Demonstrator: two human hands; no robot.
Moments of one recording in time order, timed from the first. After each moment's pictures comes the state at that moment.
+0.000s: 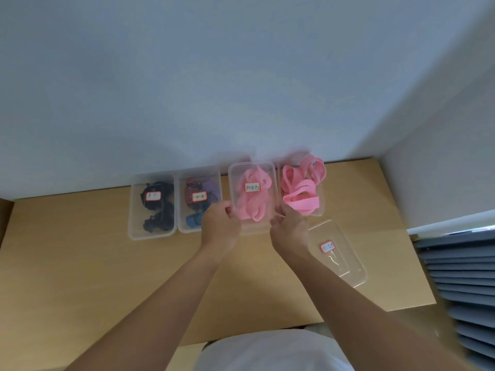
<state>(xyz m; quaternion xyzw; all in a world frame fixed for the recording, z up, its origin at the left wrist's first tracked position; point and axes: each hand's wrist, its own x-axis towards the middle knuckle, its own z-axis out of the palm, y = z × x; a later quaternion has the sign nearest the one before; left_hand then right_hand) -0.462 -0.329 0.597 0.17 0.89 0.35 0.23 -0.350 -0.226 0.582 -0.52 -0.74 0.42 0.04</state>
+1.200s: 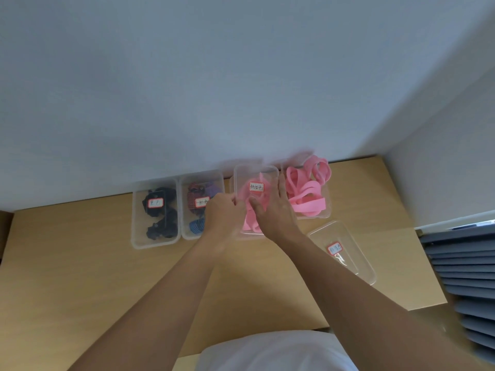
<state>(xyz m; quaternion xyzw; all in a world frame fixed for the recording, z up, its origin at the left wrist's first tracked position) -0.497 -0.308 0.598 0.22 0.89 0.32 0.24 -0.404 -0.213 0.575 -0.40 -0.83 0.39 0.02</state>
